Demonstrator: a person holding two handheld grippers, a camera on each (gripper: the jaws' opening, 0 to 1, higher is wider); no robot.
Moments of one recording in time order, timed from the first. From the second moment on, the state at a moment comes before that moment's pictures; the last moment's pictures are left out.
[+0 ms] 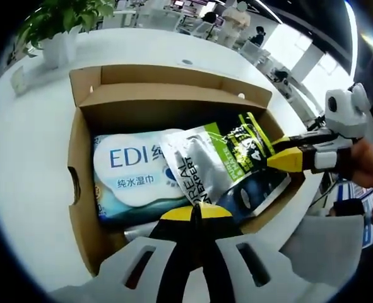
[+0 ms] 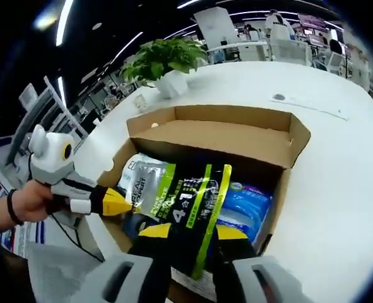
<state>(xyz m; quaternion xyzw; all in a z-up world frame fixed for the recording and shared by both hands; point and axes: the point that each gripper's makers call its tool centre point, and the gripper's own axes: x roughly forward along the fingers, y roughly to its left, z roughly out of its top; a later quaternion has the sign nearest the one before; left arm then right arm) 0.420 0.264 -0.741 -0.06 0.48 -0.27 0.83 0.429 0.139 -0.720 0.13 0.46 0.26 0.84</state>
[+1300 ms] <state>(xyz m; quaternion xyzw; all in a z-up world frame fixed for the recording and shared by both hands) 0.430 0.263 -0.717 -0.06 0.46 -0.27 0.85 0.423 0.136 -0.700 0.16 0.42 0.24 0.86</state>
